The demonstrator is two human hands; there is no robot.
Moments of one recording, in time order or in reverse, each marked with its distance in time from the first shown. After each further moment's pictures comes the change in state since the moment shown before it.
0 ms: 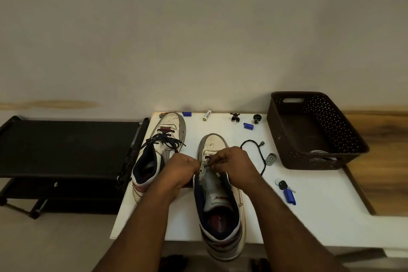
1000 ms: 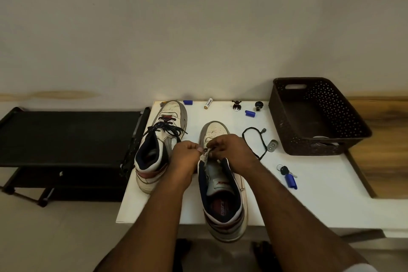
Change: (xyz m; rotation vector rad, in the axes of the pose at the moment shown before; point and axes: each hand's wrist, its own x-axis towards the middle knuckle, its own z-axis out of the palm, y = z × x) left_hand -0.005 -0.002 0.020 -0.126 0.186 0.032; right_hand 0.002 0.003 0.004 0.009 -0.063 0.021
